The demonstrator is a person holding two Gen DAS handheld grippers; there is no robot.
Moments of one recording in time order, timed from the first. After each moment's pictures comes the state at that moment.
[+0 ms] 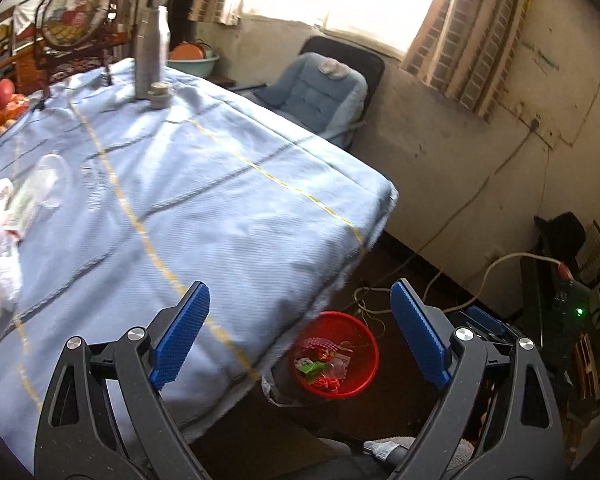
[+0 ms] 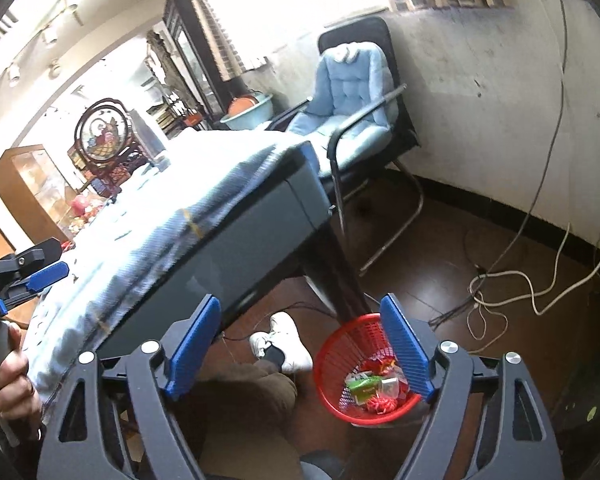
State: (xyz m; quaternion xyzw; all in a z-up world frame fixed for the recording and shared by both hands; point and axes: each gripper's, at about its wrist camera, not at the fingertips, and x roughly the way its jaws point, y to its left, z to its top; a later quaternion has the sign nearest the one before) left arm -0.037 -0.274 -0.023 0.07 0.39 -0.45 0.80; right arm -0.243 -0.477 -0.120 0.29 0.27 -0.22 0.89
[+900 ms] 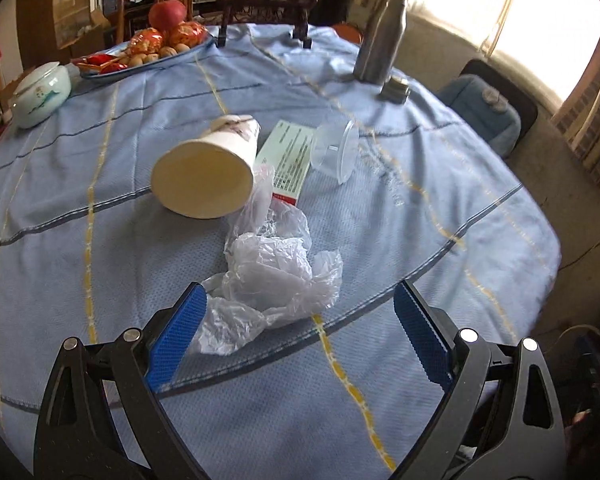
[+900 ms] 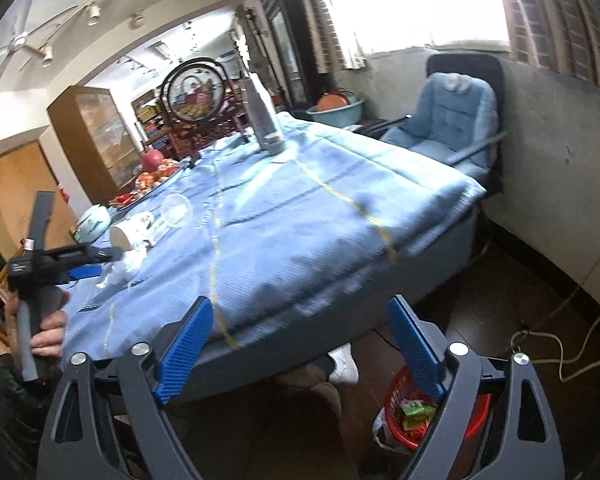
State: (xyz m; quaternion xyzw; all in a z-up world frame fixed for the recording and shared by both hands) left arm 0.108 -0.115 -0.043 0.04 0.46 -0.24 0.85; right arm -0.156 -0.375 -0.053 0.20 0.28 -0.10 0.93
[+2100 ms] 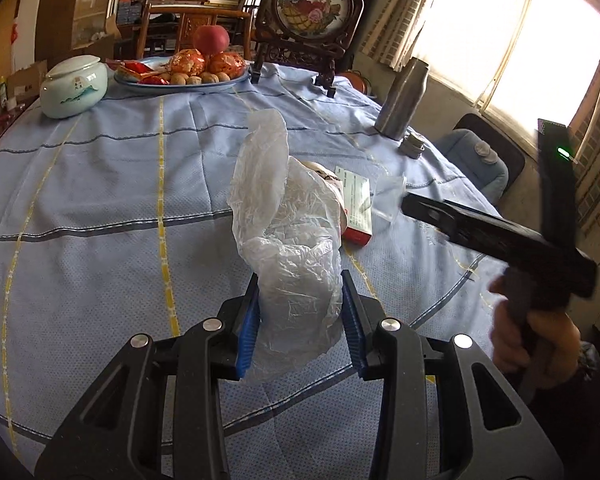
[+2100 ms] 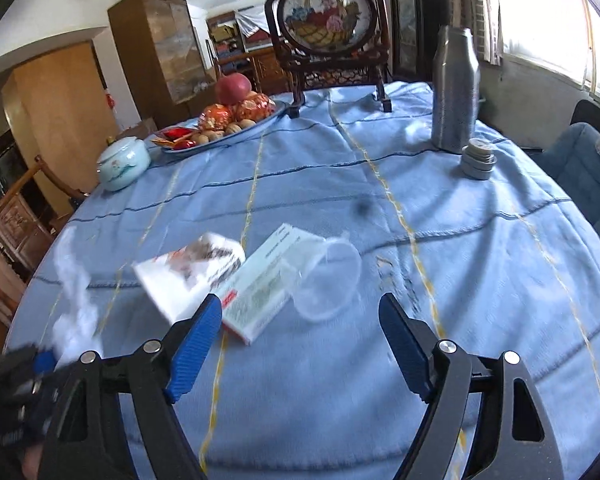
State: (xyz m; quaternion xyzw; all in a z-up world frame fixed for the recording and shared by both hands) left arm 0.121 -0.023 -0.033 -0.04 0.39 -0.26 0.88; right arm 0.149 -0.241 -0.032 0.09 0.38 0.02 0.92
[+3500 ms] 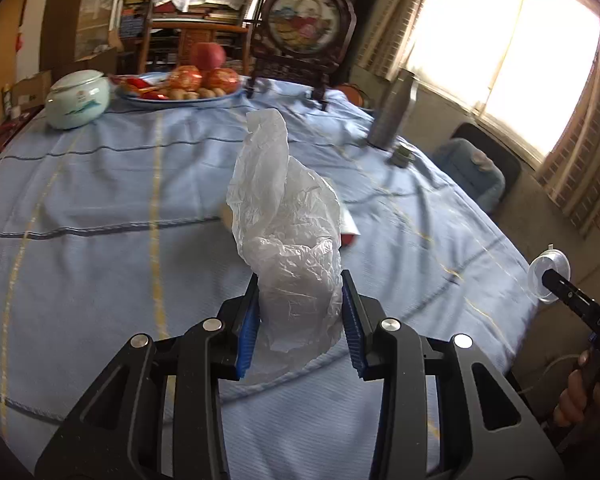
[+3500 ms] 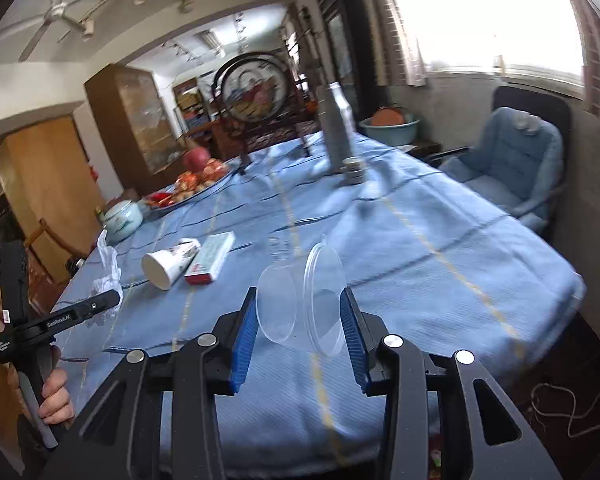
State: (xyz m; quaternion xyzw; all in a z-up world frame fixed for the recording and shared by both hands) left arm 0.088 -0.038 -0.023 -0.04 0.37 -0.27 0.89; right arm -0.055 -0.335 -0.008 0.16 0.27 -0.05 0.95
